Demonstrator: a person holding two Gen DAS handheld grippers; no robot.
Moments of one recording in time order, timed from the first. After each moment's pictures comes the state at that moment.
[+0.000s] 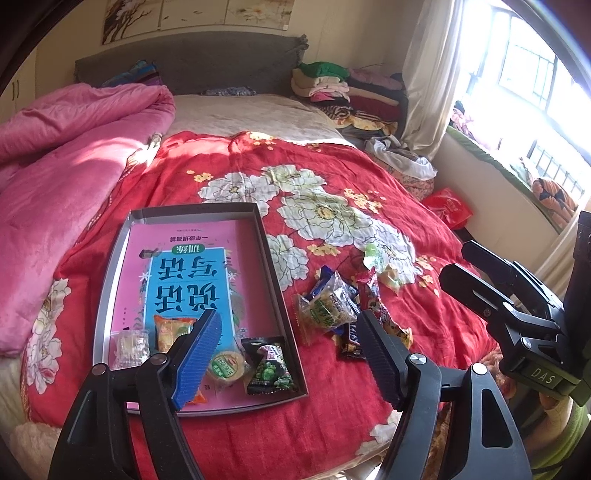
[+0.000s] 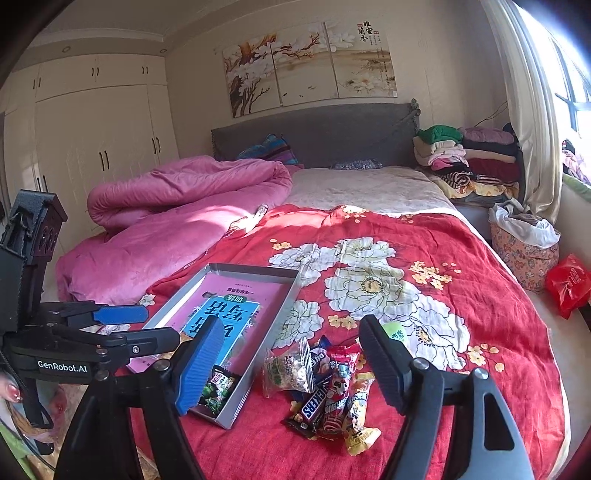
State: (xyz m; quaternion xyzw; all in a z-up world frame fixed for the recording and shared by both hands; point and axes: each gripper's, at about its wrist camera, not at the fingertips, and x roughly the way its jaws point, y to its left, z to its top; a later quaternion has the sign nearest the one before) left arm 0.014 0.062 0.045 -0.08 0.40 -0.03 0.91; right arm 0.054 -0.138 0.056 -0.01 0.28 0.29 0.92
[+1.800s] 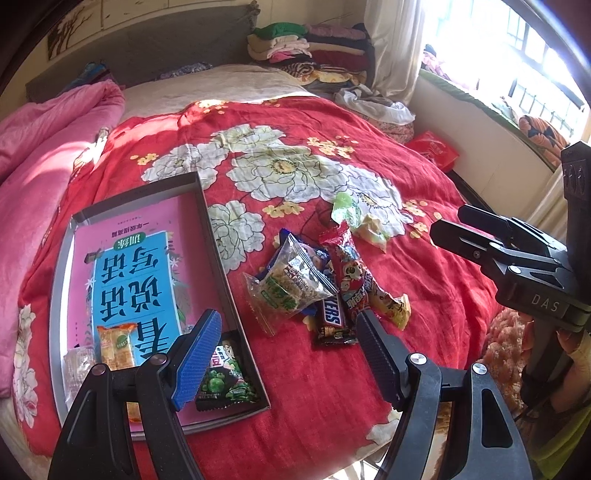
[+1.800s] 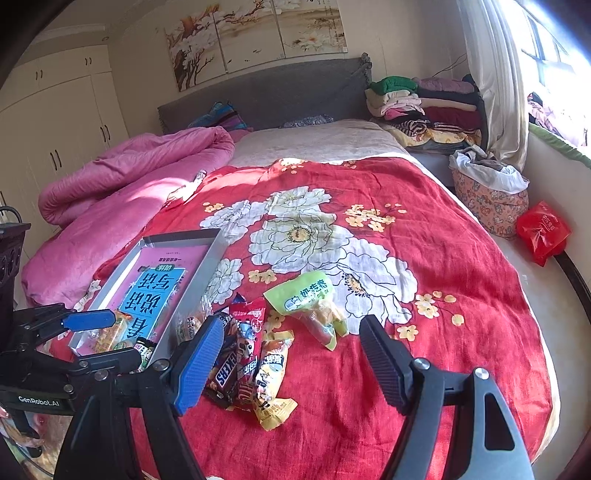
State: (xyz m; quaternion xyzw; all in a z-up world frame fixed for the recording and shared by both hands) left arm 0.058 0.005 0.000 -0.01 0.46 -0.08 0.88; right arm 0.100 -0.195 0.008 0.00 0.37 0.21 0.90
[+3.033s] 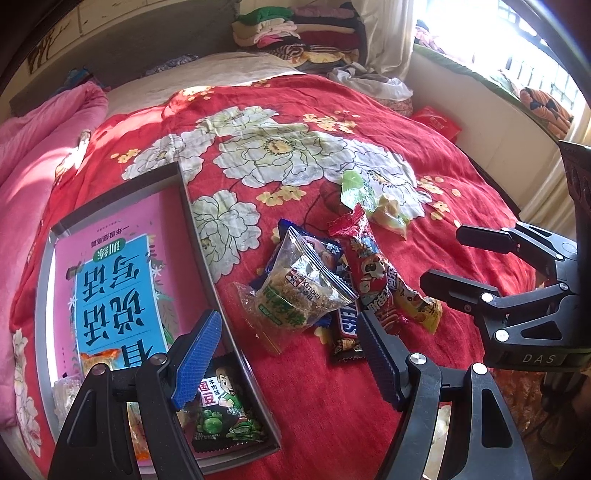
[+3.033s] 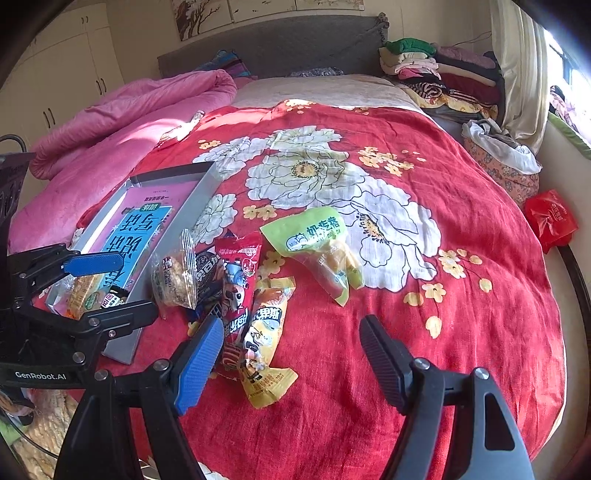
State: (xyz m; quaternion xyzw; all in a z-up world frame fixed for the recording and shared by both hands) left arm 0.093 -0.004 -0.033 0.03 0.48 -0.09 0.87; right arm 0.116 -0.174 -0.041 -0.05 0.45 0.21 0.86
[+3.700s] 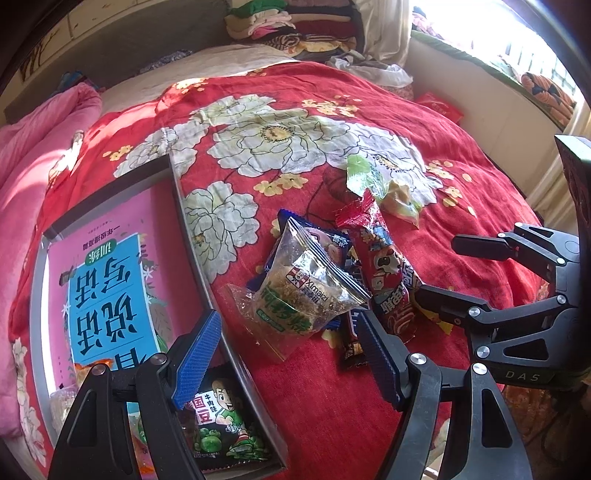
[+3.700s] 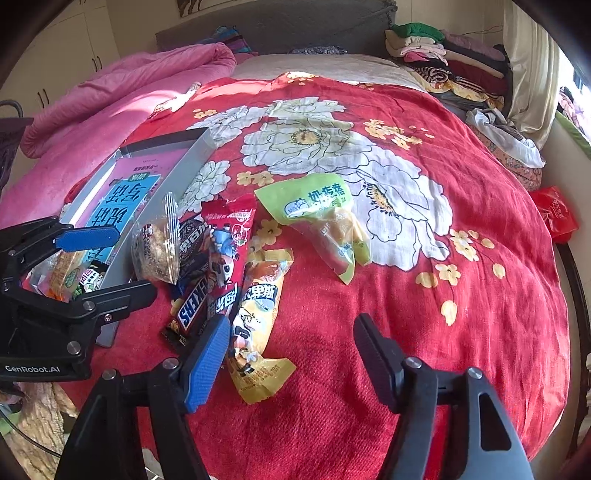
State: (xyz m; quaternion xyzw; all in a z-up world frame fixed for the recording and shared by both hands) left arm 0.105 -0.009 -0.049 0.05 0.50 -0.09 0.86; right arm 0.122 -0.162 -0.068 -0.08 0.49 0.21 0.84
